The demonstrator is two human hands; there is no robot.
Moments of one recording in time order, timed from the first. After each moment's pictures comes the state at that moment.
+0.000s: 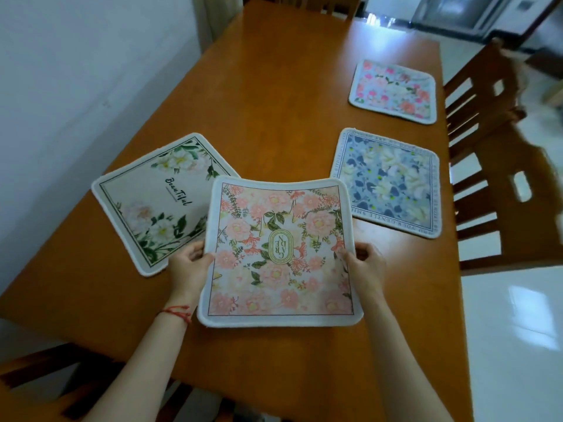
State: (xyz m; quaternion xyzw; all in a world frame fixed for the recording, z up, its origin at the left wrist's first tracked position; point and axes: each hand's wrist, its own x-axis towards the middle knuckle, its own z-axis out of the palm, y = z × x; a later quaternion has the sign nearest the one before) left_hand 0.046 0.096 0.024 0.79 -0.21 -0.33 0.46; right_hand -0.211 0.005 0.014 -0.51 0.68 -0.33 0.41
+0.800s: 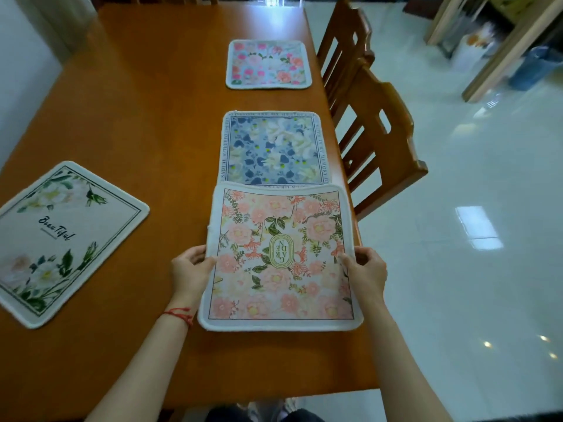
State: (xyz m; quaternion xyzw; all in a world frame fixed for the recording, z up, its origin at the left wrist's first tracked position) left_hand -0.124 0.060 0.023 0.77 -0.35 -0.41 0.35; right_hand -0.403 0.066 0.003 -0.37 0.77 -0.39 0.34
